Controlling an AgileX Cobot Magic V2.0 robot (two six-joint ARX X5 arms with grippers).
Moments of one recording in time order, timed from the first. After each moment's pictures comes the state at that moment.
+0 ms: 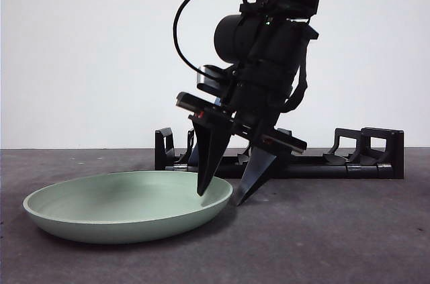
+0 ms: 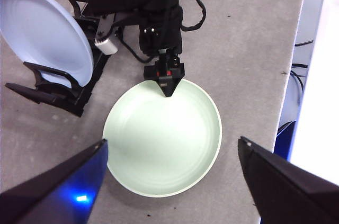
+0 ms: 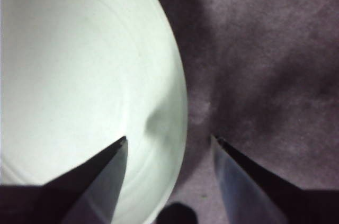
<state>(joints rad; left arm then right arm) -0.56 0.89 1.22 -1.08 0.26 0.58 0.65 1.97 1.38 -0.70 -0.28 0.17</state>
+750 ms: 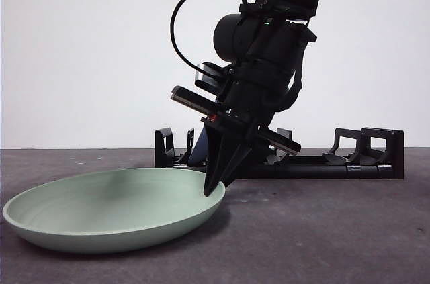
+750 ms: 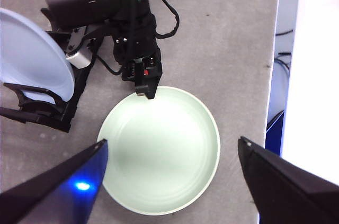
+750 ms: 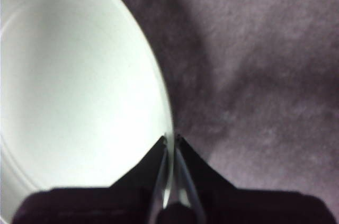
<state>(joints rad) -0.65 0.91 1.22 -1.09 0.23 0.63 0.64 1.97 1.38 -0.68 -0.33 0.19</state>
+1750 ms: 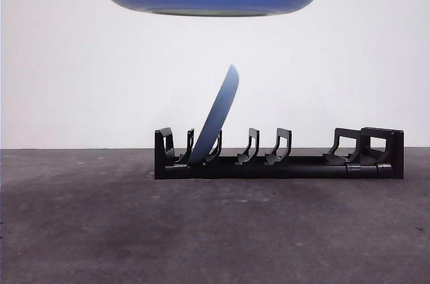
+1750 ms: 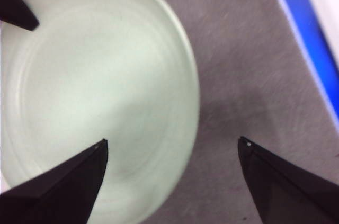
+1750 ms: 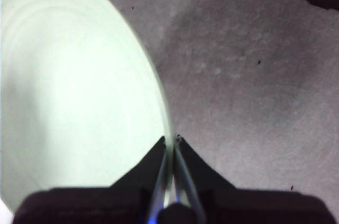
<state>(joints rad) -1.12 1.12 1.22 -0.99 -0.26 0.94 0.49 1.51 1.58 -1.19 -0.36 0.09</state>
